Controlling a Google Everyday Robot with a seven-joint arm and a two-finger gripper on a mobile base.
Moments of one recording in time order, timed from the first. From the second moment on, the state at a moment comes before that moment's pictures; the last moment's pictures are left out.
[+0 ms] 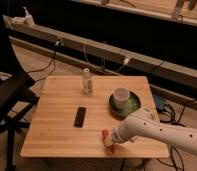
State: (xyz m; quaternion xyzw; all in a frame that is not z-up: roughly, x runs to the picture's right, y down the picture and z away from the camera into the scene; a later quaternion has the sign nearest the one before) arm 0.076 0.277 0.751 -0.36 0.01 0.55 0.75
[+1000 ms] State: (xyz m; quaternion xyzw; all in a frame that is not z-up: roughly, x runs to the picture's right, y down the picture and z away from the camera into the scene) arm 0.157 0.285 0.779 -0.35 0.07 0.62 0.70
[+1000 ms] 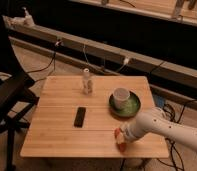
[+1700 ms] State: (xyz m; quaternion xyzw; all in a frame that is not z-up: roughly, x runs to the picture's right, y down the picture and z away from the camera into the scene) arm 0.225 0.290 0.774 -0.31 0.11 0.68 0.65
